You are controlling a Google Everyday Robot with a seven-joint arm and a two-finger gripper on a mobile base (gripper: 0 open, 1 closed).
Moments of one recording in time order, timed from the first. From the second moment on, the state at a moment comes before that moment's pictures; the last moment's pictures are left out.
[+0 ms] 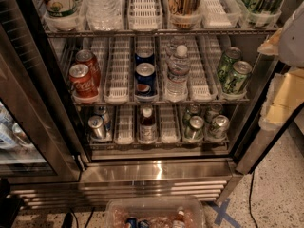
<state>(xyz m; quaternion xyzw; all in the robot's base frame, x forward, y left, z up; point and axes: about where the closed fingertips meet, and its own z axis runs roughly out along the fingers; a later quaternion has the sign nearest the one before) 0.438 -0.217 0.976 -0.60 0.78 -0.03 0.16</state>
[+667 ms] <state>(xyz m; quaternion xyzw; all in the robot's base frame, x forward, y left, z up) 0.440 -0.213 0.967 -0.60 0.78 -0.05 0.16</state>
